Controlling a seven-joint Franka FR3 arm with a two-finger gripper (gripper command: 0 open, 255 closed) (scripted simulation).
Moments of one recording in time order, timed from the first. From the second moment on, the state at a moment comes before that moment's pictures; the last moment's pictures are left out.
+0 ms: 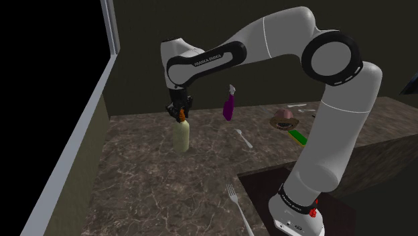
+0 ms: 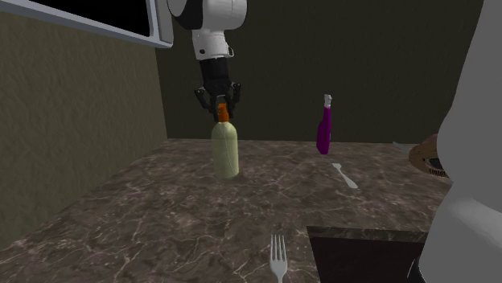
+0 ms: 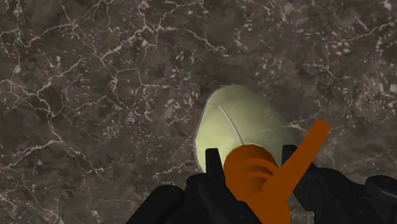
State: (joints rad) arm 0.07 0.15 0.20 -1.91 -0.14 1.95 0.32
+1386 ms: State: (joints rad) arm 0.07 0.11 0.20 -1.79 -0.13 1.79 0.30
